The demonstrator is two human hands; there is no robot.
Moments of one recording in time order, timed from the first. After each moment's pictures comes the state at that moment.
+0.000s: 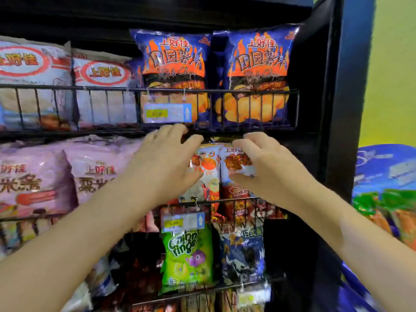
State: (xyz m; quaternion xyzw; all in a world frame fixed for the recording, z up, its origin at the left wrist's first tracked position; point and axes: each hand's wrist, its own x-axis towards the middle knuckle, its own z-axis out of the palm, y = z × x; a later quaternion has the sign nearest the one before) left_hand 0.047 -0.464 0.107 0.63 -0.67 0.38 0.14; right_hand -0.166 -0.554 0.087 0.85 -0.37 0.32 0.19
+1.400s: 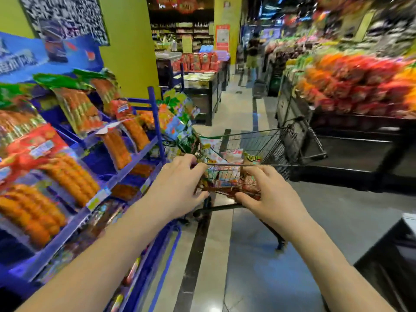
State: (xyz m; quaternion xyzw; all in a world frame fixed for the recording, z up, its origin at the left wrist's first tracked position) left_hand -0.657 -0.429 -0.148 0.17 -0.98 0.04 0.09; right_hand -0.801 -0.250 -0.185 0.43 -0.87 0.24 0.05
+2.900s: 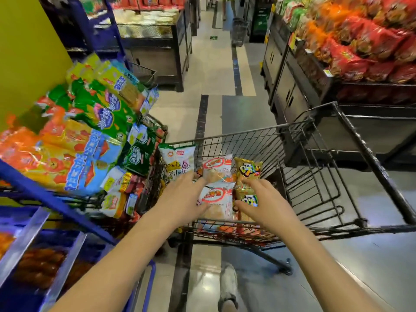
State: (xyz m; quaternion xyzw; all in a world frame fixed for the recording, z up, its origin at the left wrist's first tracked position) left_hand -1.160 -0.752 -0.322 0.12 -0.98 -0.09 -0.09; right_hand -1.270 -0.543 -0.332 0.31 -0.92 0.21 -0.15
